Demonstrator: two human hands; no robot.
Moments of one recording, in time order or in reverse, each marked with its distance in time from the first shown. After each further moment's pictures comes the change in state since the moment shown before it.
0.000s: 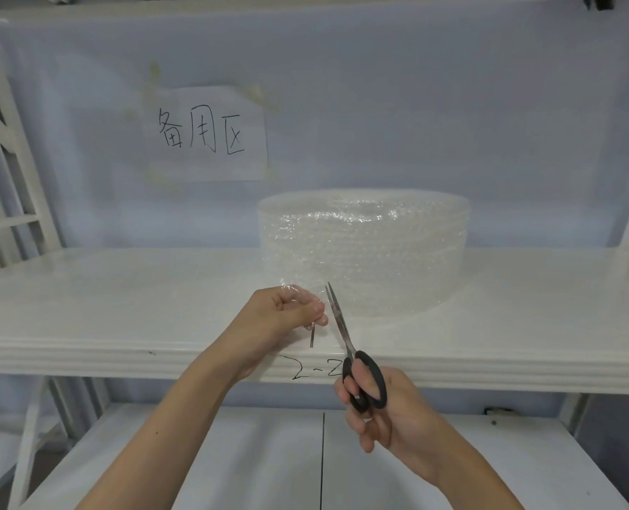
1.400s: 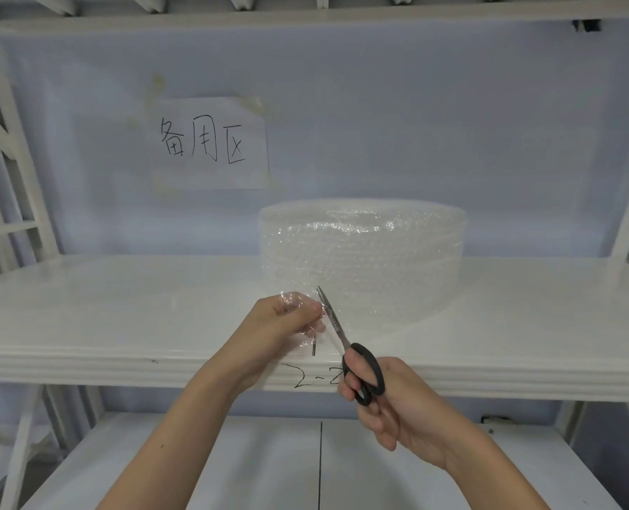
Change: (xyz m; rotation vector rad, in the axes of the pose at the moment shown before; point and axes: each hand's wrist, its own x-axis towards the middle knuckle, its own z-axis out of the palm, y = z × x) left_hand -0.007 0.009 0.002 -0.041 0.000 -0.026; right_hand -0.002 -0.029 0.008 -0.185 0.035 0.099
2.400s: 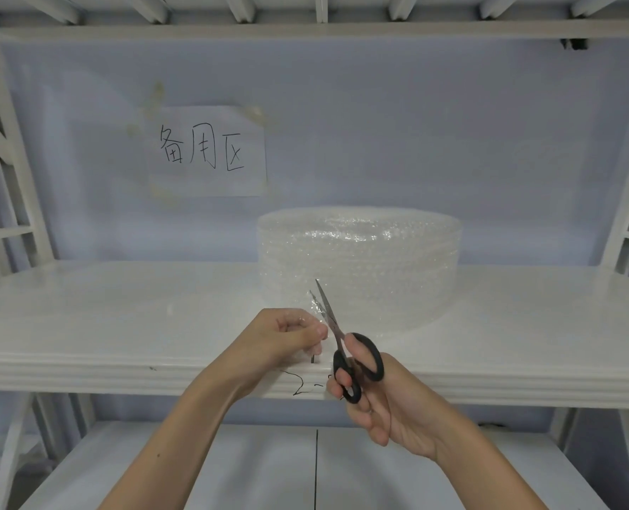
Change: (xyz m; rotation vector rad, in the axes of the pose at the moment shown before) left_hand -0.005 0.001 -0.004 0.092 -0.136 0.036; right_hand 0.001 -0.017 0.007 0.065 -0.050 0.072
